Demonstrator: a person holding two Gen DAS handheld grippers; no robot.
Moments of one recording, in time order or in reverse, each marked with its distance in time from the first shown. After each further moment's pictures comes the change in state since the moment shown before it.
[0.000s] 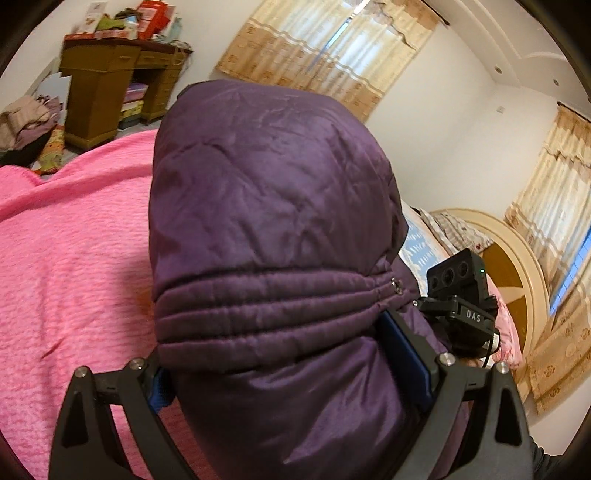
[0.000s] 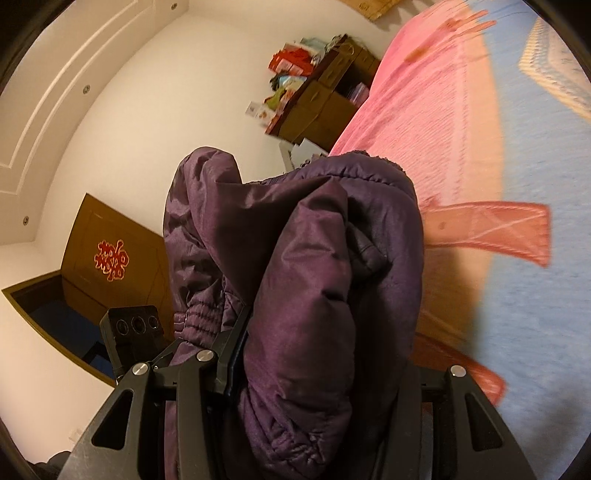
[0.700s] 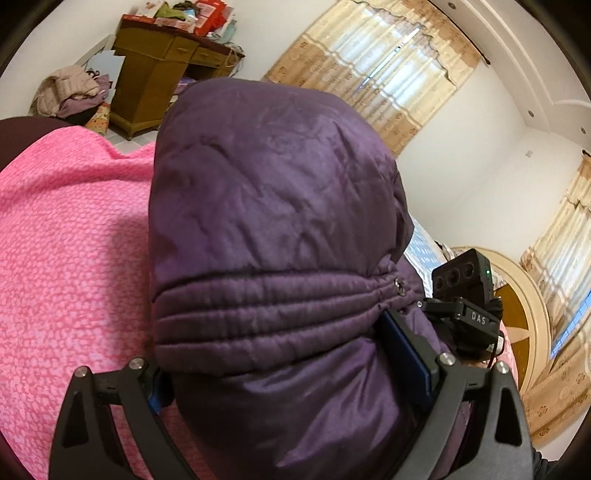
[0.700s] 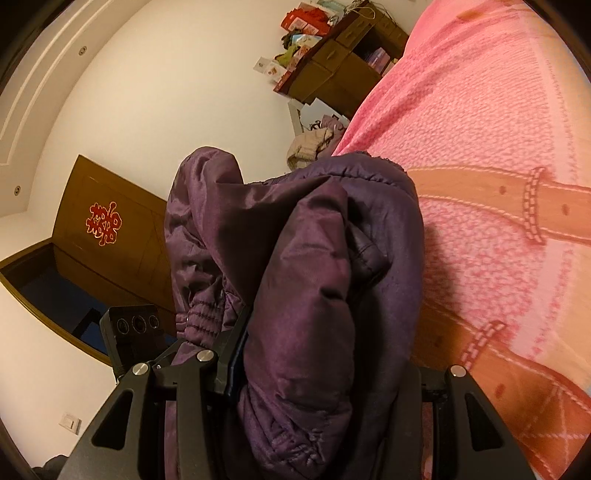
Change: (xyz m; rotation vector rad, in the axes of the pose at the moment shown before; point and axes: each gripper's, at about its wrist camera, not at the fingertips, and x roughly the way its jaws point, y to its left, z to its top) left arm -0.032 0.074 -0.013 -0.152 -0.060 0.051; right arm 0.124 0.039 0.029 -0.052 0.148 -0.015
